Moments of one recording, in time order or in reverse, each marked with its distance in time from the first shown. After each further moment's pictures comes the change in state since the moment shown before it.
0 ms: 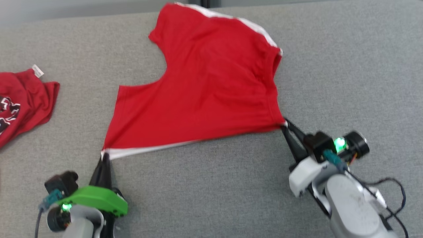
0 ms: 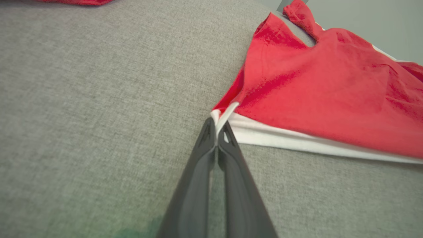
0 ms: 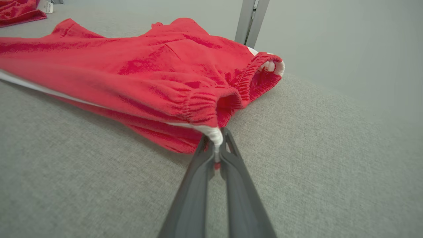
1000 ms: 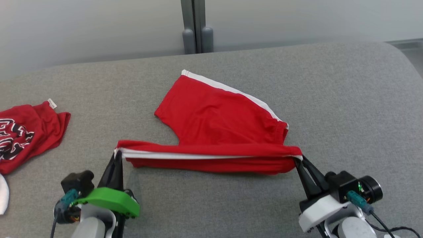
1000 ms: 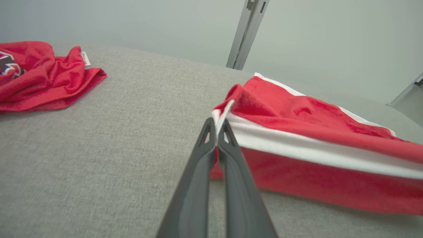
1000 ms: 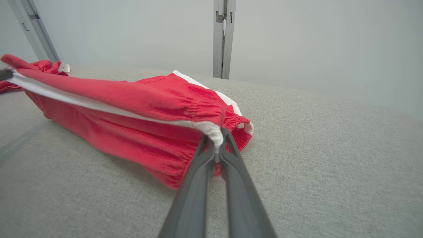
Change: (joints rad) left arm 0.095 -0.056 0.025 -0.131 0.190 0.002 -0.002; right arm 0.333 0.015 -0.063 -0.243 0.128 -0.003 0.000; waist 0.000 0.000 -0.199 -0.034
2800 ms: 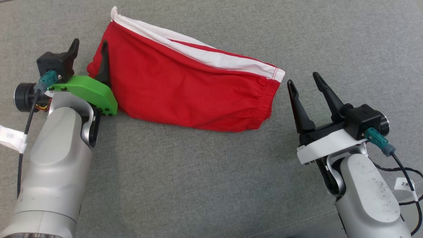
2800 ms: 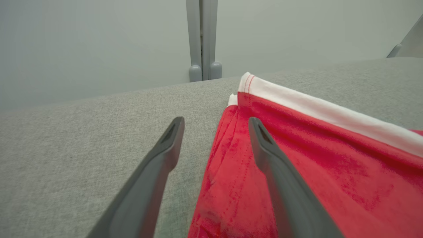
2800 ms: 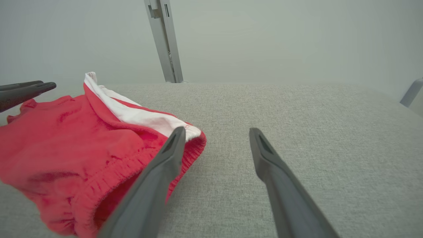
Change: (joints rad) left arm -0.664 0.086 -0.138 0.371 0.095 0.017 -0.001; right arm -0.323 0.014 -0.024 -0.004 0.127 -0.001 0.000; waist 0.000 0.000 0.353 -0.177
